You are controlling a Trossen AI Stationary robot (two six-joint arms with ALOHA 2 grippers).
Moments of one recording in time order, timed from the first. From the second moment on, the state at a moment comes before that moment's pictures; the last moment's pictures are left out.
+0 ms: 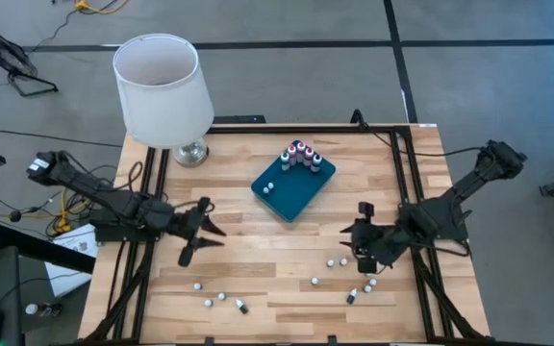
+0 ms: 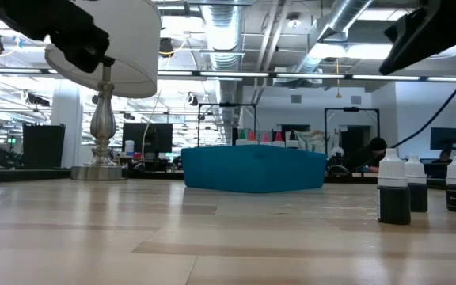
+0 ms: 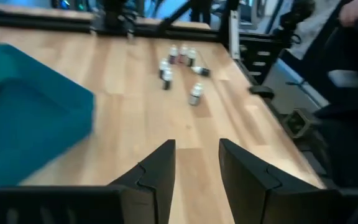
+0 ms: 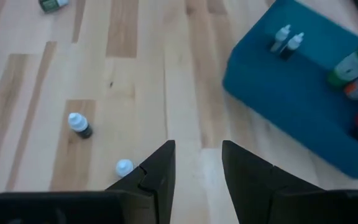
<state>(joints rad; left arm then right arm) -0.39 0.78 0.40 0.09 -0.15 -0.22 0.63 1.13 0.77 -0.57 0.54 0.39</state>
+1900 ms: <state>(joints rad) -0.71 1.51 0.78 -0.21 -0.11 -0.59 0.69 1.13 0.77 -0.54 0.68 0.38</state>
